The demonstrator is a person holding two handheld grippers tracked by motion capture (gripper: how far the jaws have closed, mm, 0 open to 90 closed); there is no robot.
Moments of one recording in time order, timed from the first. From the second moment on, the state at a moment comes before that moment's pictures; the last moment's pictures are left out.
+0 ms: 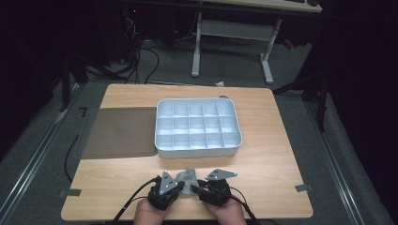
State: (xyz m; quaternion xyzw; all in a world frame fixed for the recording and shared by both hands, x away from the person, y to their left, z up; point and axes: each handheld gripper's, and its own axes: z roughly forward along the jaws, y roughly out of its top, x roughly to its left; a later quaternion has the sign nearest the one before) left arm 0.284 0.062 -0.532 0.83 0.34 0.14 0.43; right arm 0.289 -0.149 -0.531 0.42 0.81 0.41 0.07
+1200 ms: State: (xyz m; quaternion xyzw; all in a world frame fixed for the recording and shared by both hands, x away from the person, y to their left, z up) left arm 0.284 0.041 -0.532 0.83 0.33 0.11 0.44; right arm 0.269 -0.179 -0.505 0.42 0.79 0.44 0.11
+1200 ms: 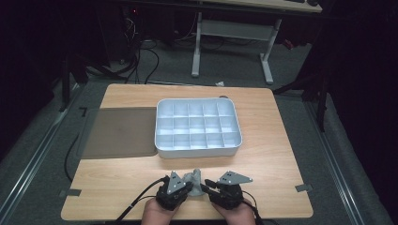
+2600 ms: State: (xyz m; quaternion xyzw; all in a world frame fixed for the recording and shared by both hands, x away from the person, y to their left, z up) left arm 0.286 0.046 -0.529 0.82 0.33 0.10 0.45; right arm 0.280 -0.149 -0.516 0.41 0.81 0.40 0.15
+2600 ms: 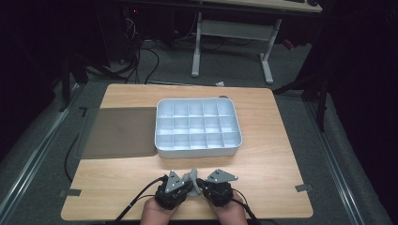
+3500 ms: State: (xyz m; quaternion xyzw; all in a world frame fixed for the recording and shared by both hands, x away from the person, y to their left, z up) left arm 0.291 0.073 -0.532 0.80 0.39 0.05 0.46; right arm 0.277 -0.151 -0.517 0.41 0.81 0.40 0.14
